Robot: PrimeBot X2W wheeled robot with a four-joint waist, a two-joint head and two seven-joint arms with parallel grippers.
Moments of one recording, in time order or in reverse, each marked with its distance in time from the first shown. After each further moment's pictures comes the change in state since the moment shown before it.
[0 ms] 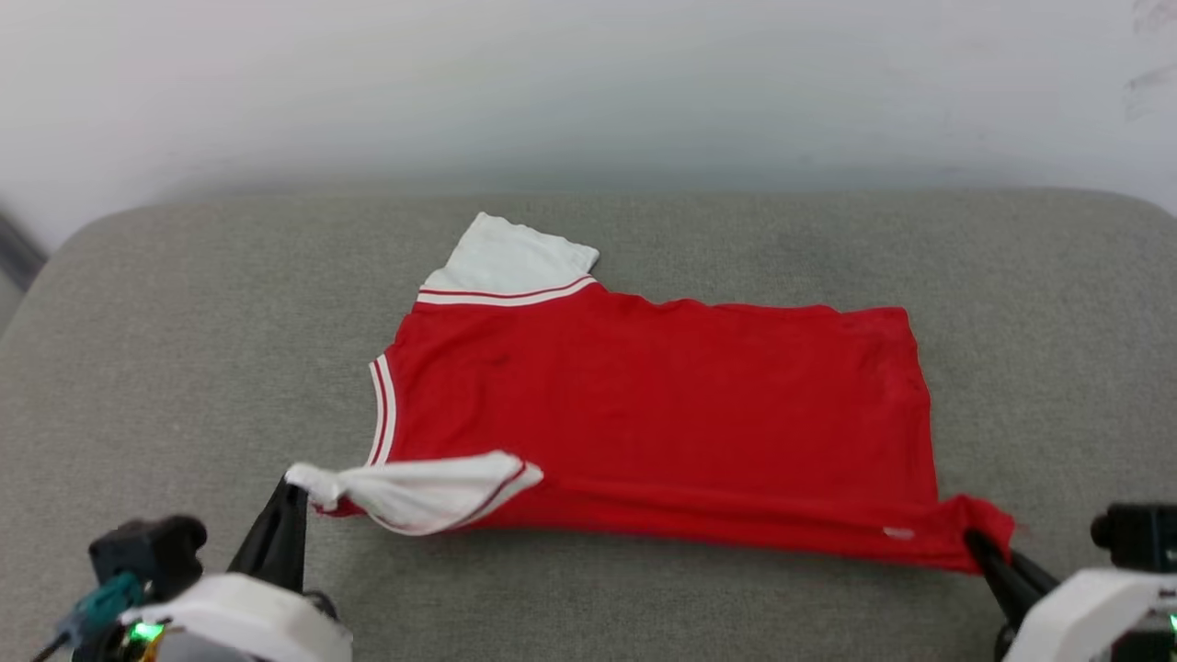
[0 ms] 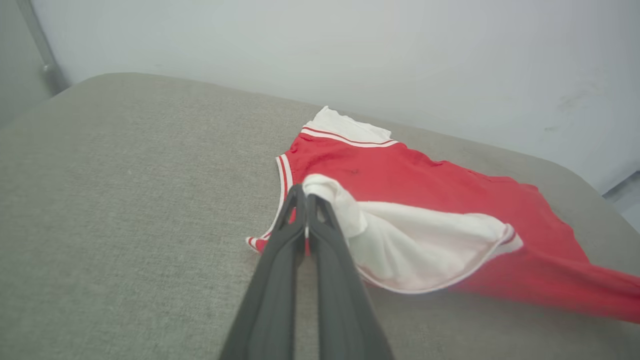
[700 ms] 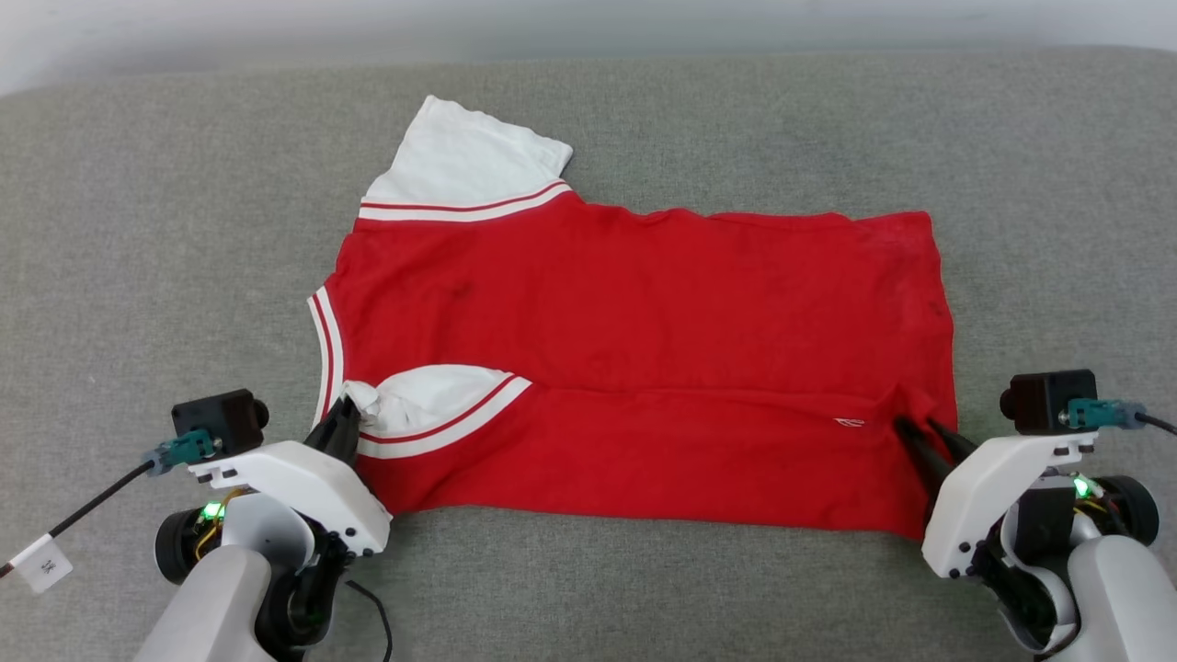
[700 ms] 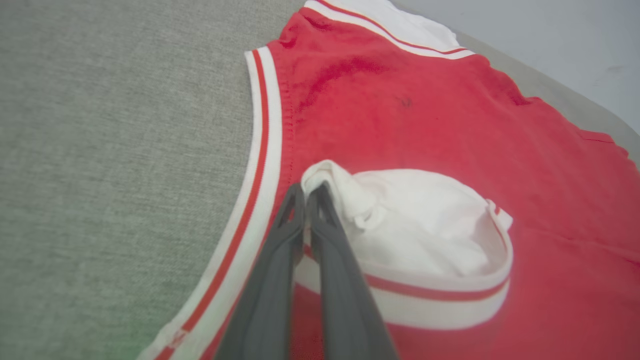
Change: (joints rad) left arm -0.424 -0.127 -0.069 0.574 -0.087 -0.208 0.006; right arm -0.417 -0.037 0.152 0.463 -0.052 0.000 -0.136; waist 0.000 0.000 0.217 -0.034
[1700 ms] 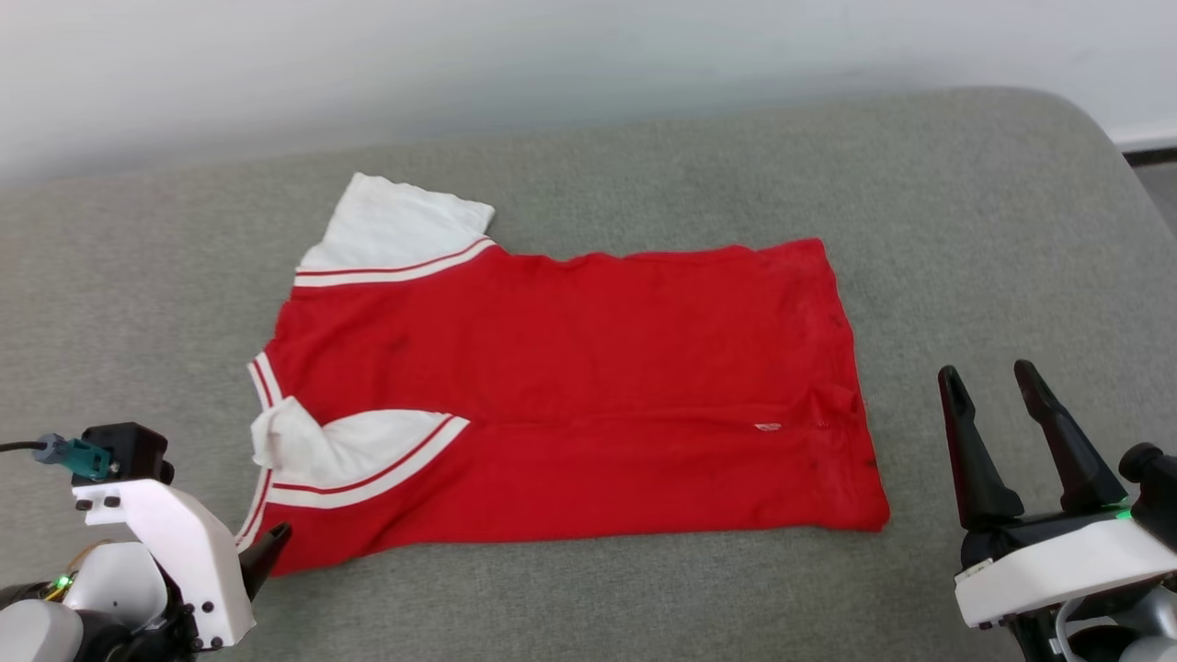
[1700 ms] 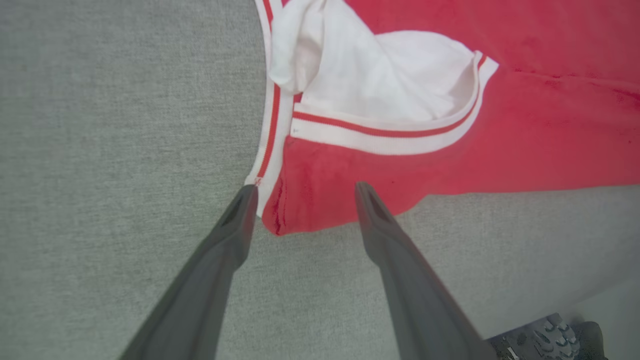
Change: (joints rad) left arm 0.212 0.384 0.030 -0.400 -0.161 0.112 0.603; right arm 0.263 0.127 -0.090 -0.490 -0.112 0.000 -0.315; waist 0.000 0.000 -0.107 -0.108
